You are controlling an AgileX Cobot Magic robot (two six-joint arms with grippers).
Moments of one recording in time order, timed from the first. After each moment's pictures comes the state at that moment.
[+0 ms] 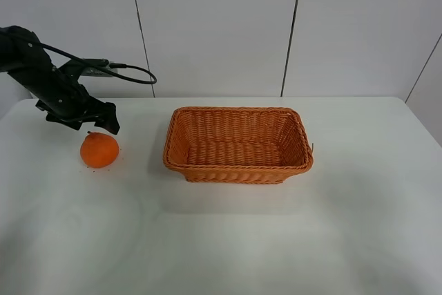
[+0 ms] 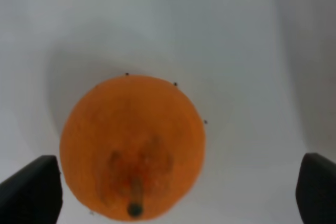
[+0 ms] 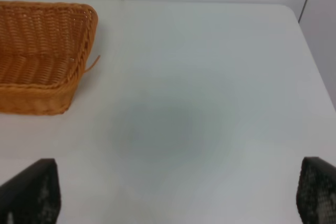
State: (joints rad) left arm -0.02 1.92 -1.32 -0.15 0.57 0.32; right arm 0.00 0.00 -0.50 0.01 1.02 0.01
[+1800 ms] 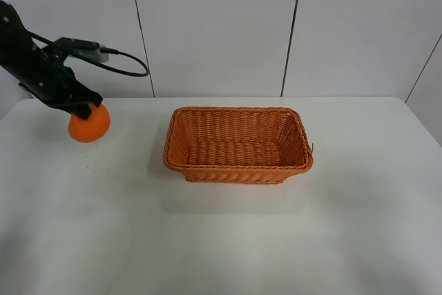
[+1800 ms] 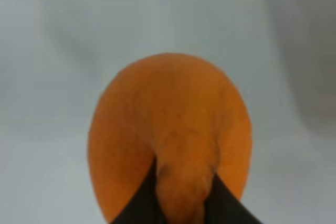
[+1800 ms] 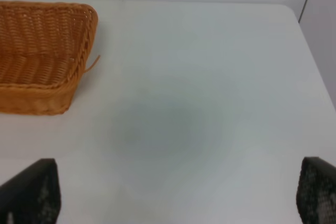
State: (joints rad) left arm -0.03 1.76 -1.33 -0.09 0.68 0.37; right arm 0.00 0.00 -0.50 0.01 1.02 0.01
